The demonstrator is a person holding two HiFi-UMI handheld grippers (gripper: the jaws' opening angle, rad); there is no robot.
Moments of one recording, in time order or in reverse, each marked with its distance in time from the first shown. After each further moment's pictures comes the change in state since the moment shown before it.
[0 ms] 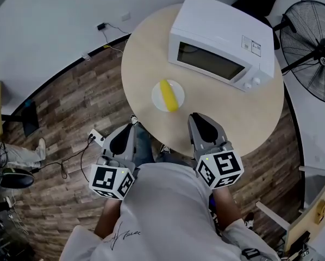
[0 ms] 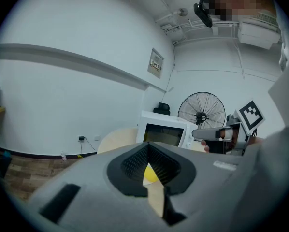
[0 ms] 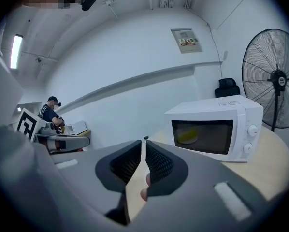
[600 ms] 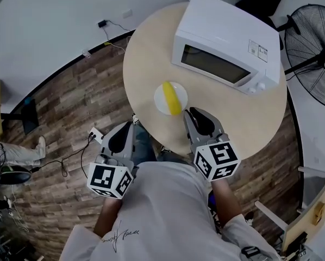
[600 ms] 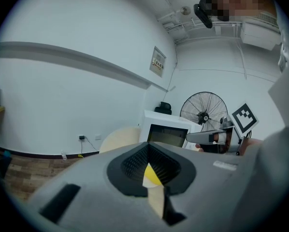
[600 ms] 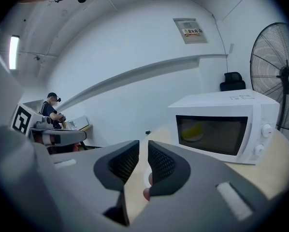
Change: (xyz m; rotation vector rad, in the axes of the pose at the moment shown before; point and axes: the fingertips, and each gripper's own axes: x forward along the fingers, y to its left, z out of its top) left arm 0.018 0.026 0.011 -0.011 0.016 0.006; right arm 0.052 -0.003 -0.003 -0.004 0.084 0.030
